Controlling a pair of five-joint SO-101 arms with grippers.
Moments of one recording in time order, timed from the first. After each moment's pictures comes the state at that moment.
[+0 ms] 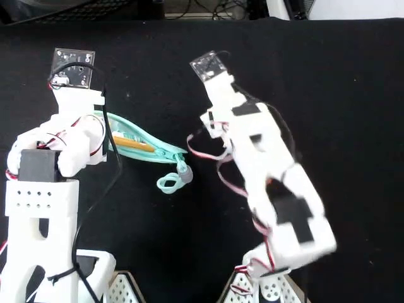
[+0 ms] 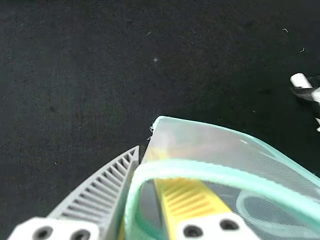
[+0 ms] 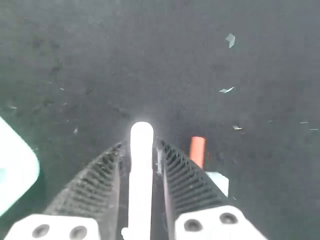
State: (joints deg) left arm -1.6 -34.9 24.9 74.2 -4.4; right arm -11.4 2.0 26.1 37.4 20.4
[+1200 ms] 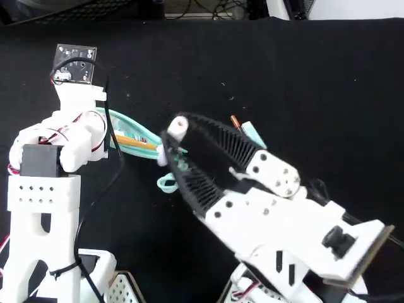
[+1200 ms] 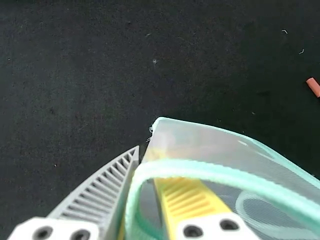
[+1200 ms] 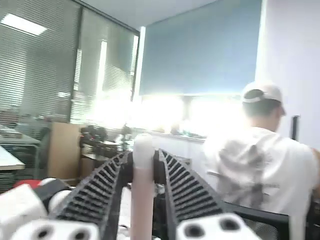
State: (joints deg) left arm -1.6 -34.4 22.3 74.9 -4.4; right arm -49.0 -78.0 38.2 23.8 6.2
